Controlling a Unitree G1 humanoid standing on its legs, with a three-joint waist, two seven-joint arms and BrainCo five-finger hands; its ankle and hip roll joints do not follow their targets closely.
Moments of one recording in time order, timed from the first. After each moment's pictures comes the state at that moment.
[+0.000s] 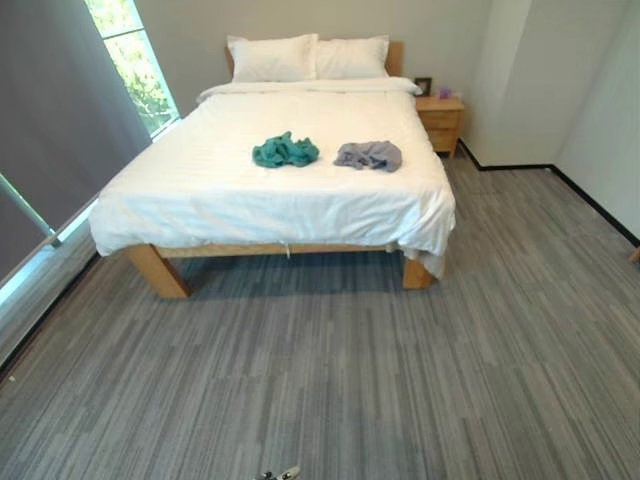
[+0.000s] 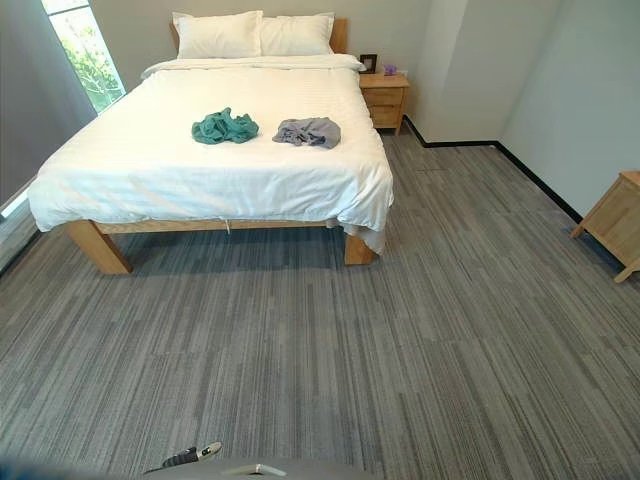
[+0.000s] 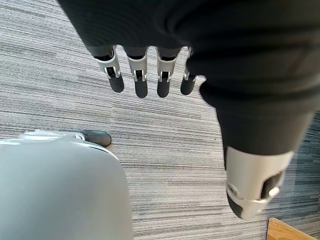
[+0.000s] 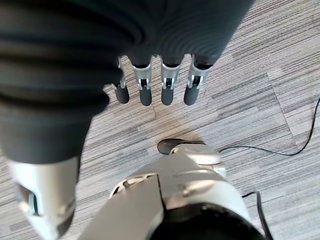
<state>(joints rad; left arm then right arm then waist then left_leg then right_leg) -0.01 0.18 -0.16 1.39 -0.35 -0.09 -0.05 0.07 -0.22 0.09 1.47 0.44 -0.02 0.12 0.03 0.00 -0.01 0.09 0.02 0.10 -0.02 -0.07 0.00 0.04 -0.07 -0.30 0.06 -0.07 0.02</state>
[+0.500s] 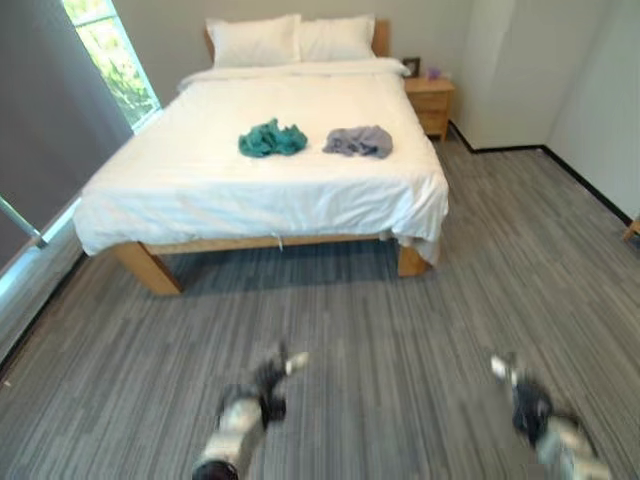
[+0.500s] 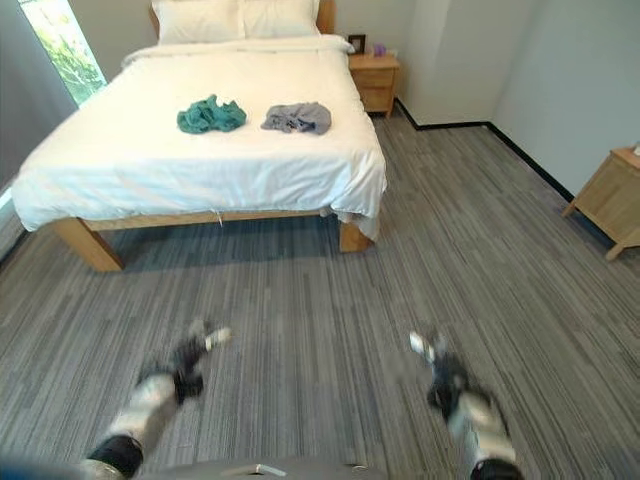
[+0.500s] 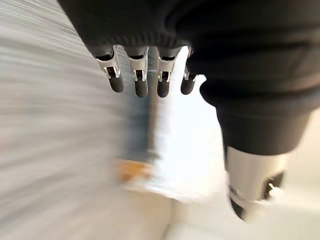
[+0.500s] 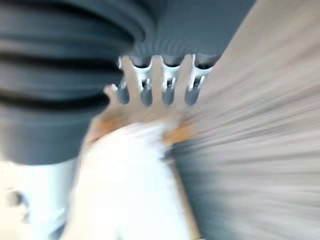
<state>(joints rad) -0.06 0.40 -0.20 0.36 -0.44 -0.08 0.00 0.04 -0.43 0.01 0.33 0.58 -0.05 0.06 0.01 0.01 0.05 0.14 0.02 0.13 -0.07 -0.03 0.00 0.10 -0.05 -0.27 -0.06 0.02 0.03</state>
